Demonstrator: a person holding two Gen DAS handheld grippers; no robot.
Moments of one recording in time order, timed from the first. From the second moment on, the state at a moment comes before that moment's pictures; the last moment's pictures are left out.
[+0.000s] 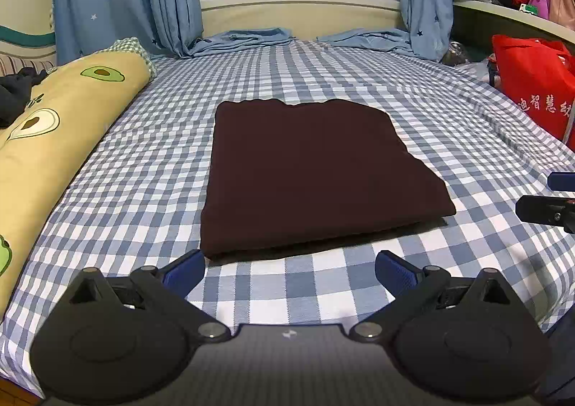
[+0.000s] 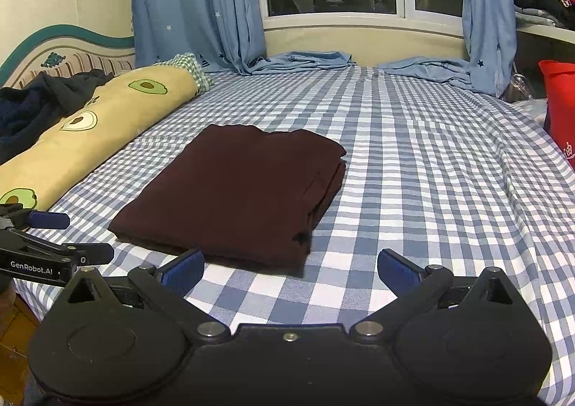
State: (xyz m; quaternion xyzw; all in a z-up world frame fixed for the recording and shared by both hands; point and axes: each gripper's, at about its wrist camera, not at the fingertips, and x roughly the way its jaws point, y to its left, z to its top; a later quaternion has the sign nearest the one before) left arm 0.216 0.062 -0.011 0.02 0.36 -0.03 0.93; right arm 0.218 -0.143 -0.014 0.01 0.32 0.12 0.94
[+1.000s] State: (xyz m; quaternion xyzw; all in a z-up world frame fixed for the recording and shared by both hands) left arm 0.212 0.125 -0.032 0.03 0.36 -0.06 0.93; right arm 0.218 -0.067 -0.033 0.00 0.34 0.09 0.93
